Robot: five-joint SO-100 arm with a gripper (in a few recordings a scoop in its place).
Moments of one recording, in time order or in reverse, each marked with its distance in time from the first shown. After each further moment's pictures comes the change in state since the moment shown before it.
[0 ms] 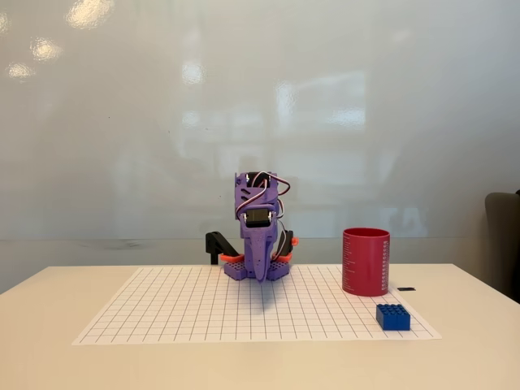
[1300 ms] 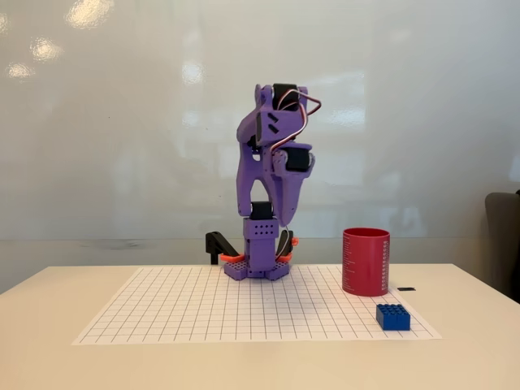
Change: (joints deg) arm -14.0 -80.9 -86.9 39.9 -23.2
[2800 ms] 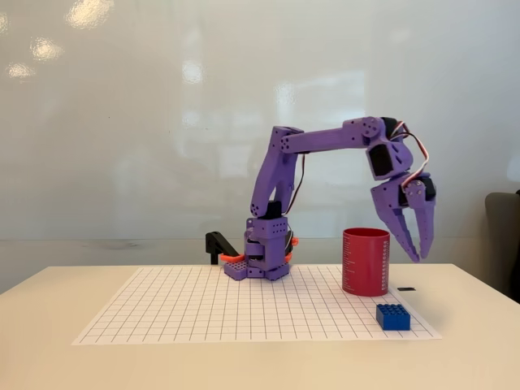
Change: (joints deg) arm -26.1 -30.9 -19.8 -24.0 11.0
